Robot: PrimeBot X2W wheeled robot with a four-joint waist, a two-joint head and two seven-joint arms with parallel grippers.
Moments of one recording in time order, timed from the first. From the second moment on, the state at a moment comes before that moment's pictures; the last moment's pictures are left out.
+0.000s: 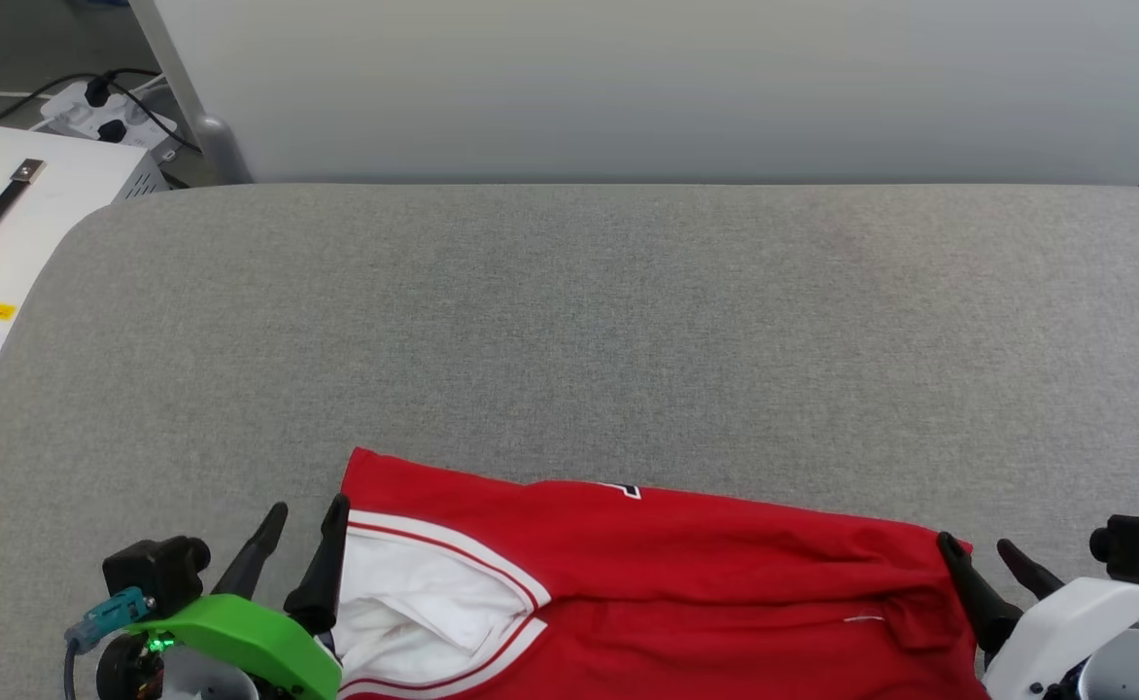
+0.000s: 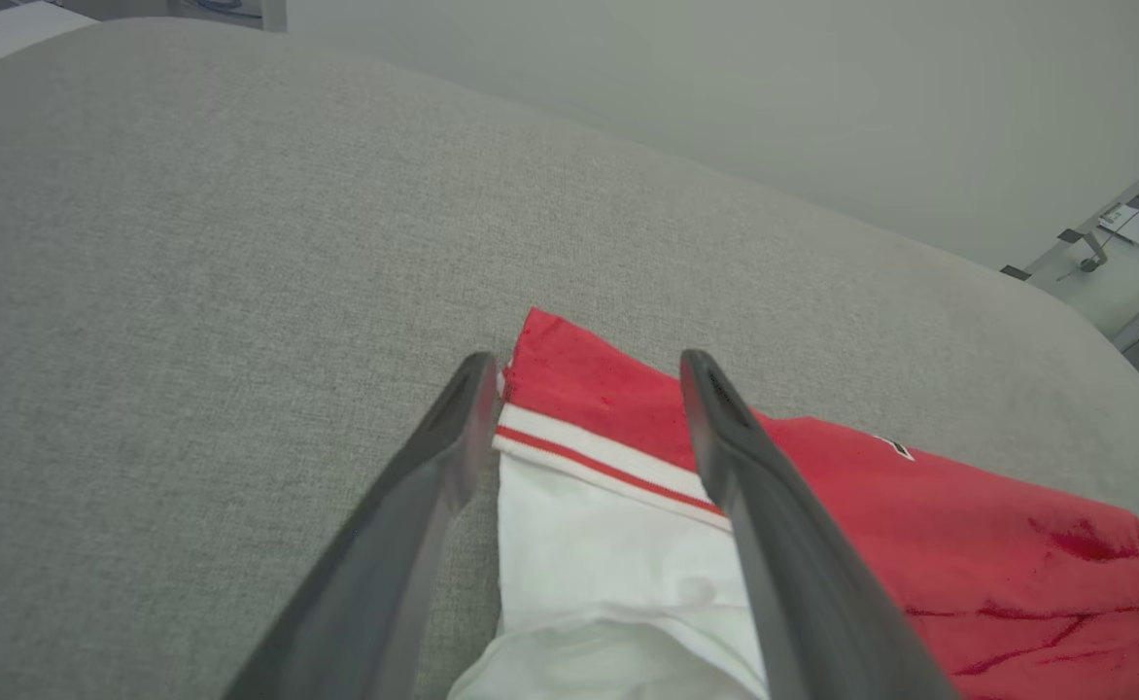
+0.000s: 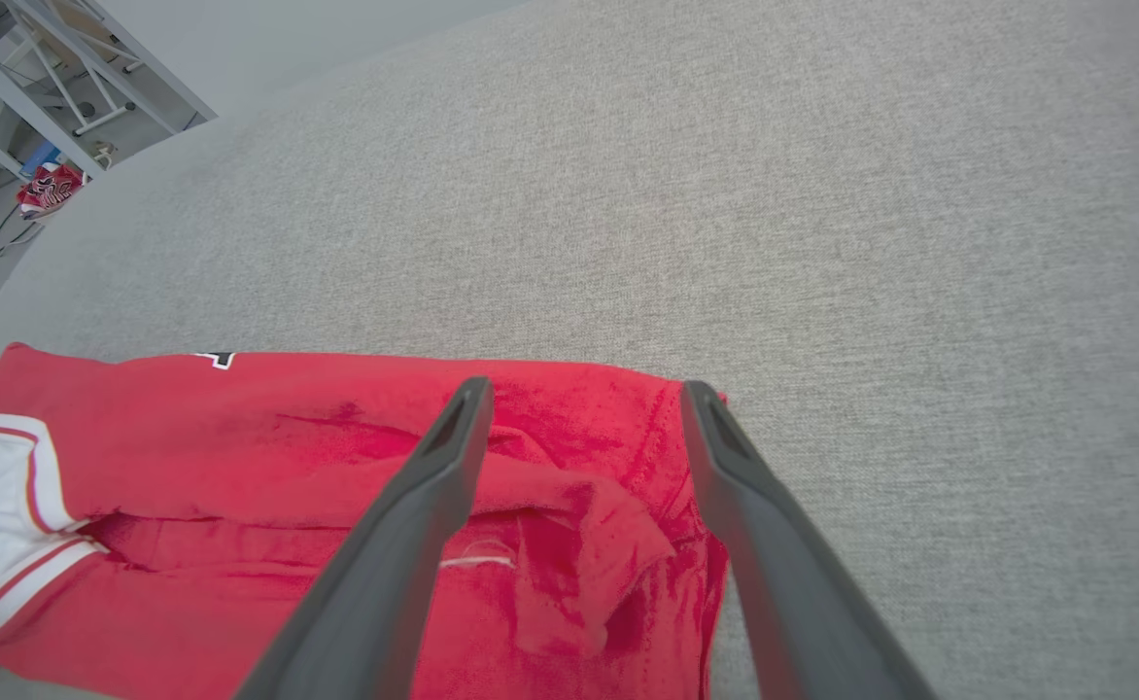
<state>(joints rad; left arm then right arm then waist) -0.06 0.52 -0.49 0.15 -0.95 0.08 -0.24 0.09 -0.17 -0.04 0.02 0.51 0.13 0.31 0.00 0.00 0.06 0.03</state>
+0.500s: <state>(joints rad) -0.05 0.37 -0.30 -0.04 -0.60 0.13 -0.26 0.10 -0.20 -0.14 -0.02 0.47 0.13 0.61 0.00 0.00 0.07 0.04</state>
